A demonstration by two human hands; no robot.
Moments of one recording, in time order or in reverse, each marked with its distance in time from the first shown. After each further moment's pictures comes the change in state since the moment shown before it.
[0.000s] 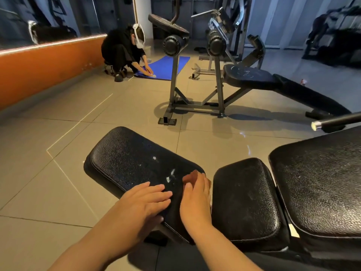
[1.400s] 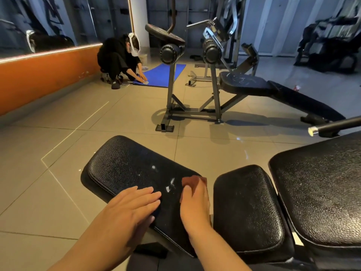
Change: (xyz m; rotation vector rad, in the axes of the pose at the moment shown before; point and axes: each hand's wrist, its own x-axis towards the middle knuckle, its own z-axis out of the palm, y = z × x) left_hand -0.007 -0.010 -0.012 0.027 0.154 0.011; right_hand 0.023 -0.002 0.014 0.221 0.061 0.135
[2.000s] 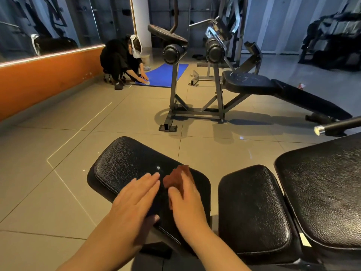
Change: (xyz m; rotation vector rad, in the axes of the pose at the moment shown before) left_hand 0.000 -0.014 0.014 0.019 0.062 -0.037; right_hand -0.025 -0.028 0.001 0.058 -0.258 -0.240
